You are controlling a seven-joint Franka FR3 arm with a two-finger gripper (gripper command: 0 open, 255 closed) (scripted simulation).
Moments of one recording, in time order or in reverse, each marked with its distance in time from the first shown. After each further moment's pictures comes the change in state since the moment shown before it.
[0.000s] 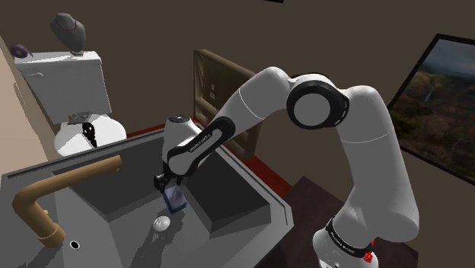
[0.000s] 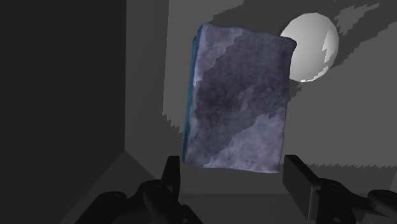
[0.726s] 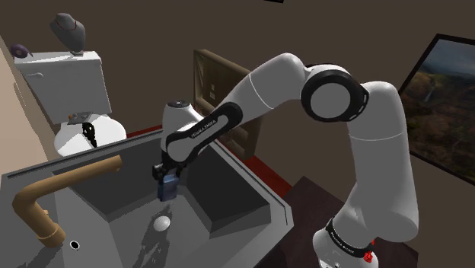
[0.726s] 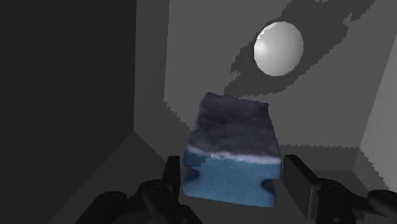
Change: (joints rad) arm -0.012 -0.111 0.014 -0.021 0.013 -0.089 0.002
